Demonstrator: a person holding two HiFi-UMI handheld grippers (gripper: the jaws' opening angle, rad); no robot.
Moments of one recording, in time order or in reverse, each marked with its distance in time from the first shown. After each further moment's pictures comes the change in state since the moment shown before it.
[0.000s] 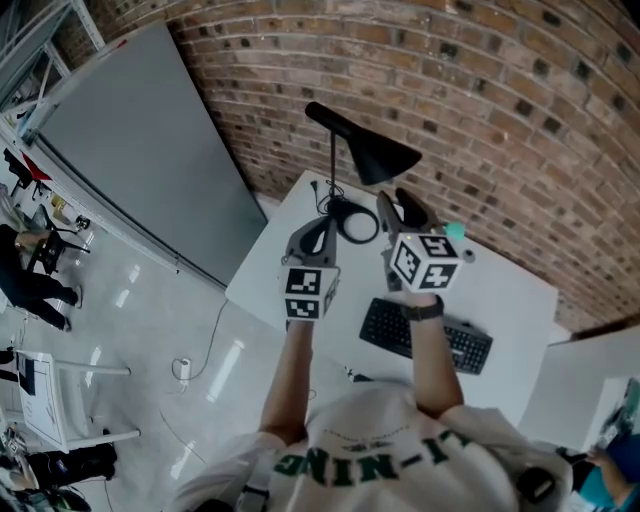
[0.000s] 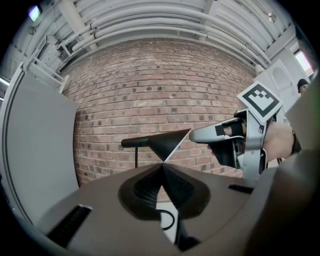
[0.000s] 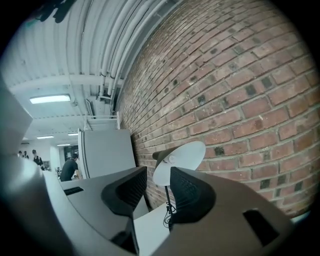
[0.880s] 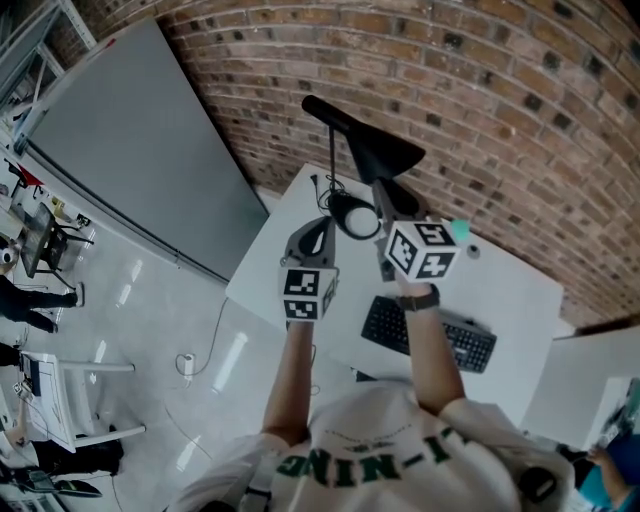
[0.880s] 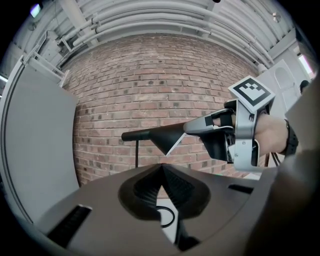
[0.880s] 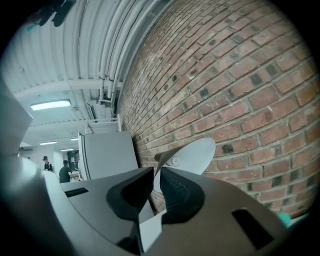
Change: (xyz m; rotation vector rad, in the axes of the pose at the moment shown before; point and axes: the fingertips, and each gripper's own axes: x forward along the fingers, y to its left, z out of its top) left arm 0.015 0.003 -0.020 -0.011 0.037 -0.001; right arm 0.030 0.000 0.003 0.045 -0.006 0.042
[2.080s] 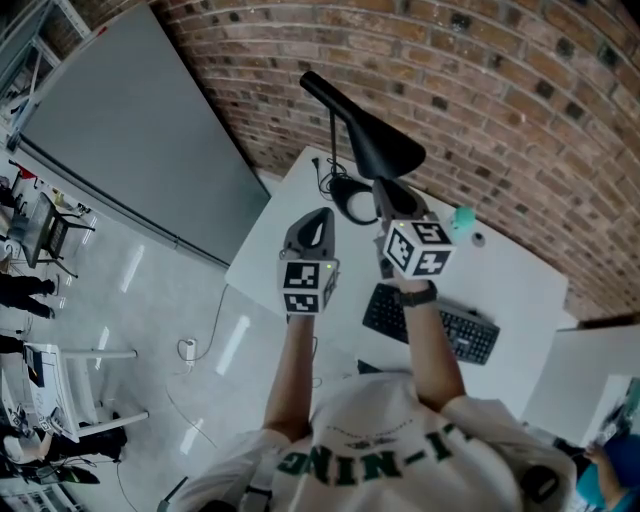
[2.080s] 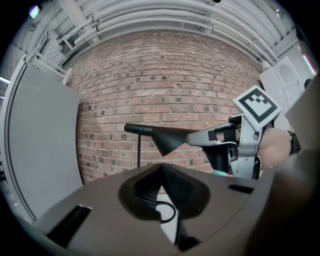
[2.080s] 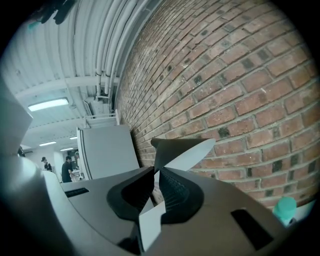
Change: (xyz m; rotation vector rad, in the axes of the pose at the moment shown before) left arm 0.001 -0.001 -0.020 -0.024 0.047 0.029; right arm 0.003 -0.013 -0.049 0.028 0.048 0.000
